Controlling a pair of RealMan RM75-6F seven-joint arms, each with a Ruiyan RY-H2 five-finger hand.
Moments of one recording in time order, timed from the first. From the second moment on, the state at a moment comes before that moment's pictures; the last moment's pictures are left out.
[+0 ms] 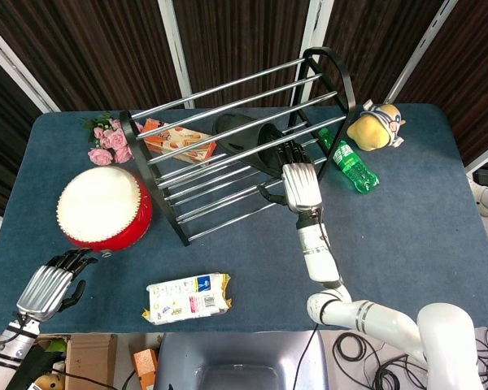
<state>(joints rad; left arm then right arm) -0.27 -1.22 0.05 -1.40 1.64 1.35 -0.04 0.88 -1.81 0.43 -1.16 -1.14 1.21 -0.16</state>
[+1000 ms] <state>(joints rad) -0.27 -1.21 0.06 -1.42 1.62 1.32 -0.03 0.64 -1.61 0.22 -1.61 -1.38 1.49 -0.51</state>
